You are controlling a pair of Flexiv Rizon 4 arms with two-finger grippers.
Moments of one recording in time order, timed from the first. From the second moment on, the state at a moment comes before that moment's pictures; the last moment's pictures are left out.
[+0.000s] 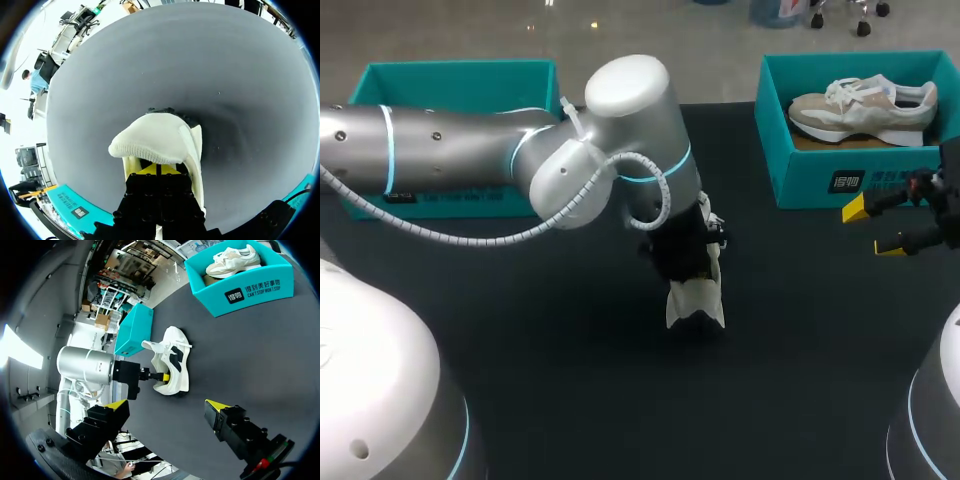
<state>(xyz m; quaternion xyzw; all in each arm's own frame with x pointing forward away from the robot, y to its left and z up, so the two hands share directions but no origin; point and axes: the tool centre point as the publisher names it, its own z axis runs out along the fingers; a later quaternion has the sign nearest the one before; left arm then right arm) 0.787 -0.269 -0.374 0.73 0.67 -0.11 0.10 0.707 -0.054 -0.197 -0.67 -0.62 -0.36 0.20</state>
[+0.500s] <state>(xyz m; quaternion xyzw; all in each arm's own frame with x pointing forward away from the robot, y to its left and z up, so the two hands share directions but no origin) 0.795 -0.263 -0.380 0.73 0.67 -0.07 0.13 0.707 -0.054 -0.197 -0.67 -0.62 -0.36 0.20</state>
